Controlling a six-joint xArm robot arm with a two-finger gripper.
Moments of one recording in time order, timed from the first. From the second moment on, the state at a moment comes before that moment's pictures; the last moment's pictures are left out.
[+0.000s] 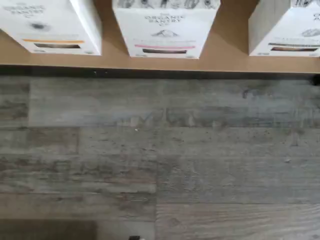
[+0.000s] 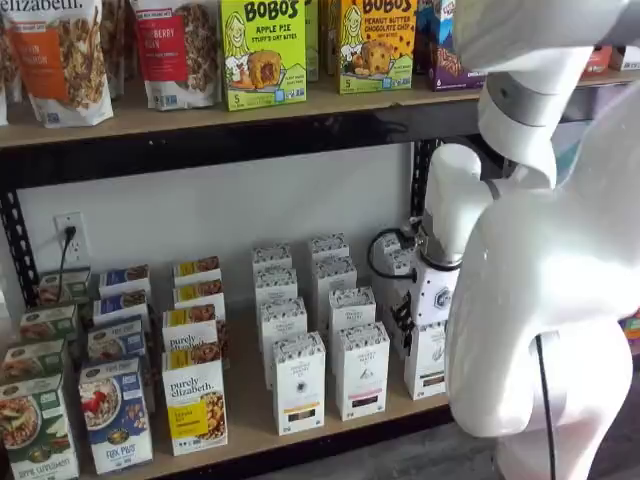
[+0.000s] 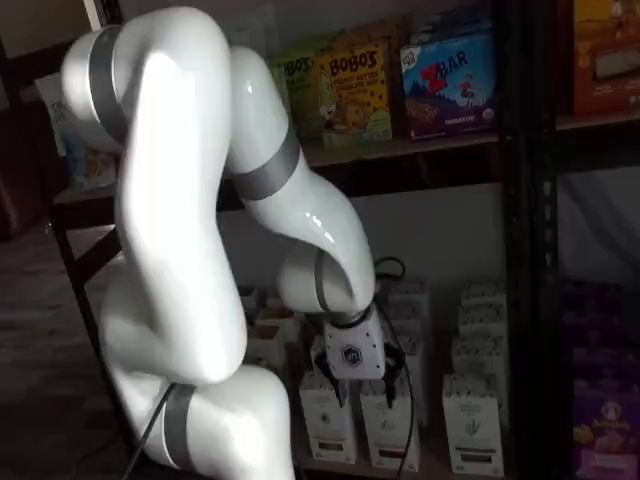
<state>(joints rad) -0.15 -0.12 -0.31 -0.04 0.33 -0.10</state>
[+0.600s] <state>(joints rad) -0.19 0.20 -0.50 -0.15 0.25 -0.04</state>
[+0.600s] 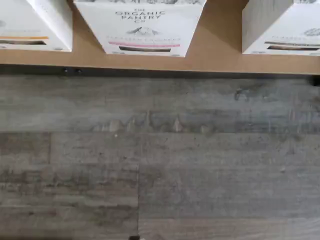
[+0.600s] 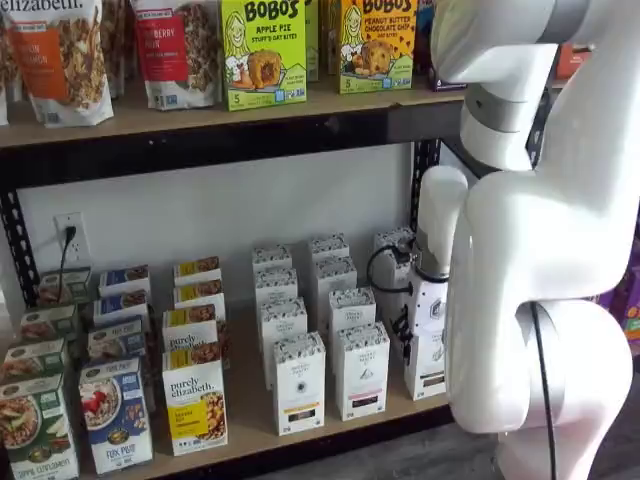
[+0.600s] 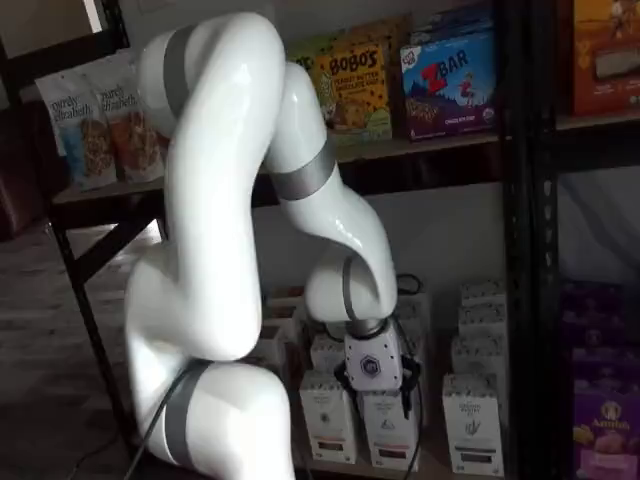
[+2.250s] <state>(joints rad) -0.31 0.68 -1.13 0.22 0.41 -2.07</state>
